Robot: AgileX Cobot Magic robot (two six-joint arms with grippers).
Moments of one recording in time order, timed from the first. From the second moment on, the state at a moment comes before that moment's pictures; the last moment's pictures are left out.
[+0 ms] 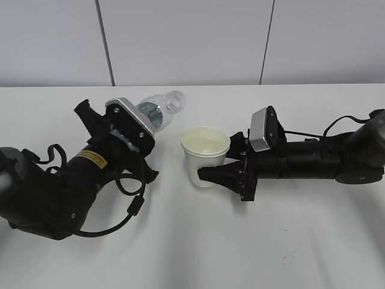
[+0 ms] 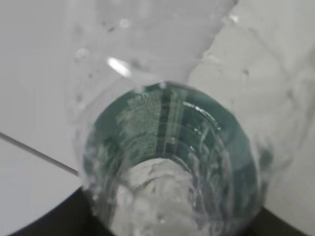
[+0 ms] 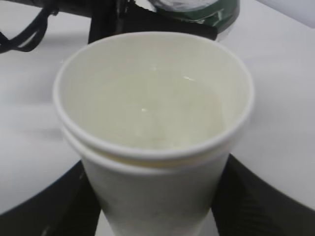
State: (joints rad) left arm -0.59 2.07 -0.76 -0.25 -1.13 0.85; right arm 0.12 2.24 -1.05 -1.29 -1.12 0.37
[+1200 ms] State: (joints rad) left arm -0.59 2.14 -0.68 0.15 -1.13 0.00; right arm 0.12 2.31 -1.05 -0.61 -1.06 0.09
